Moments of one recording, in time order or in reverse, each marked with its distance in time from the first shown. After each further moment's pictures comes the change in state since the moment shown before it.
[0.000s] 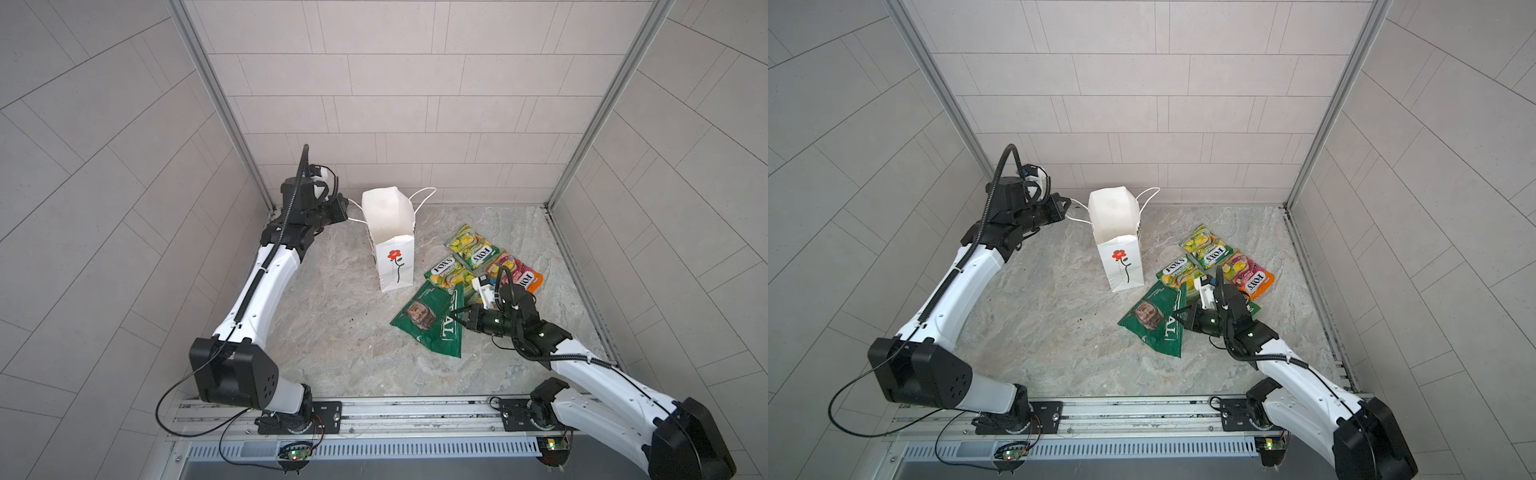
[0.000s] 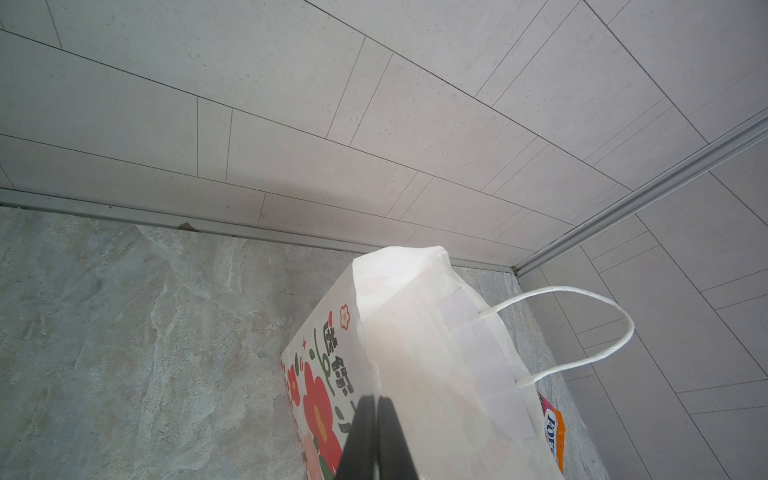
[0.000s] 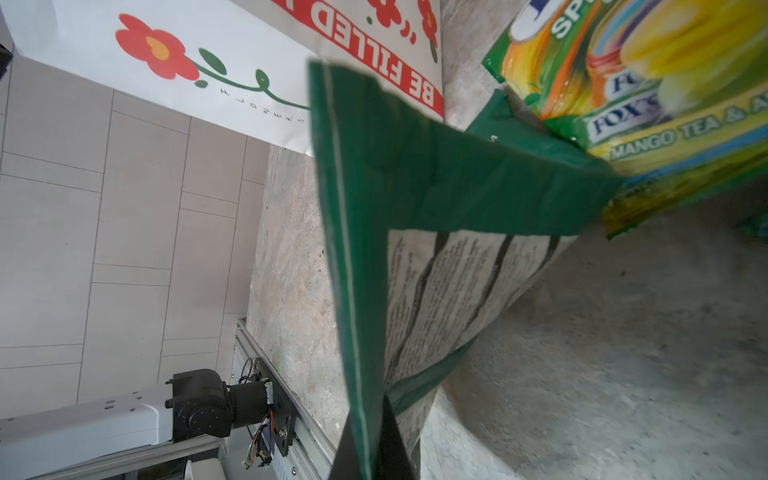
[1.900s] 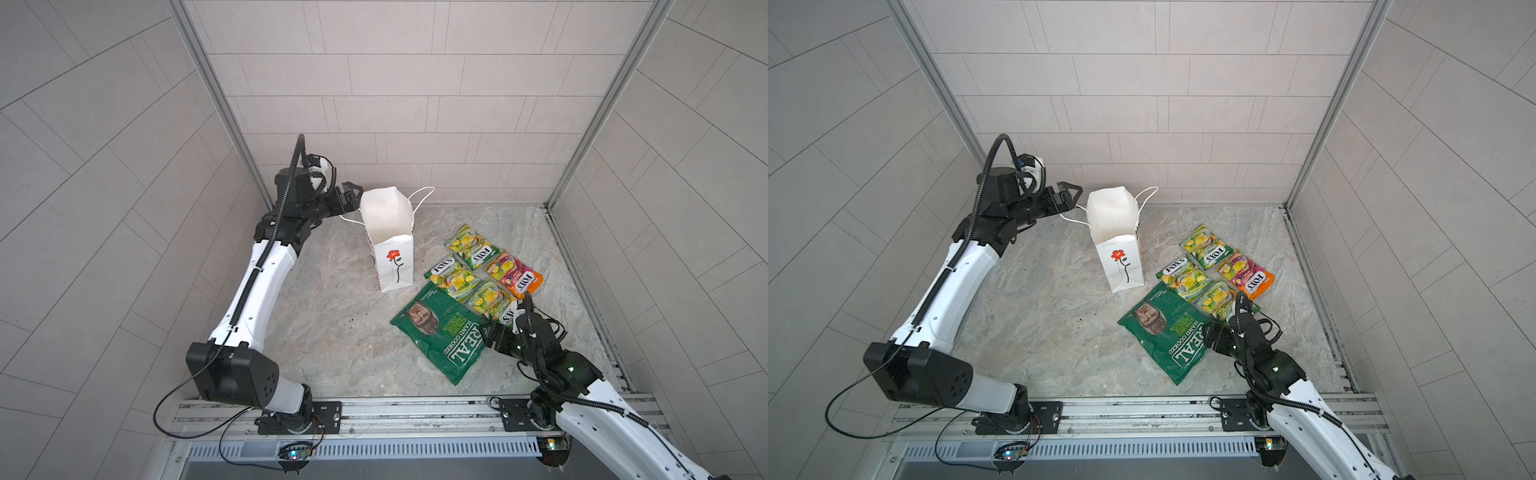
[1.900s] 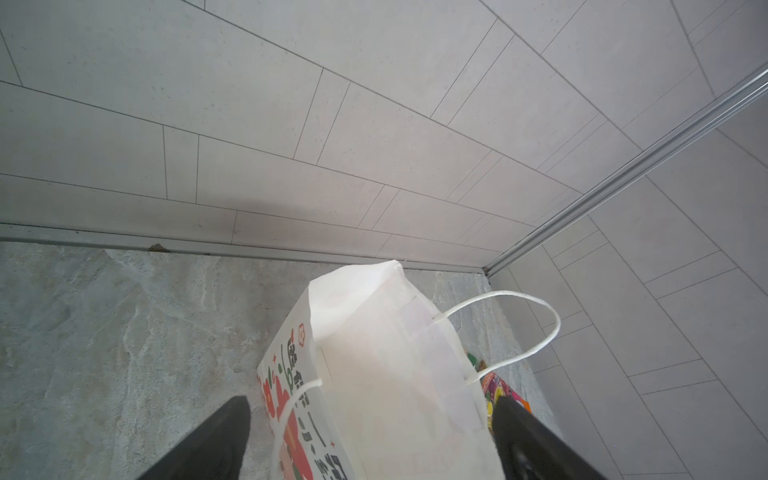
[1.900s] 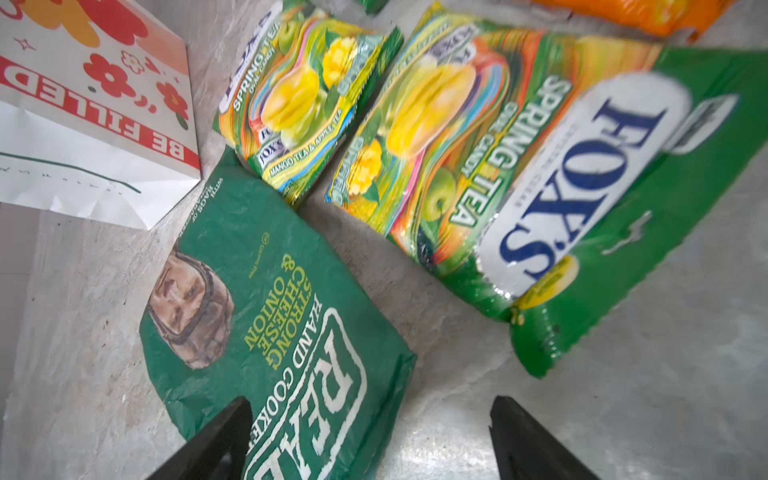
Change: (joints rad) left arm 0.000 0.007 0.151 -0.087 0.064 0.008; right arm -0.013 -0.377 -0.069 -0.516 0.554 -0.084
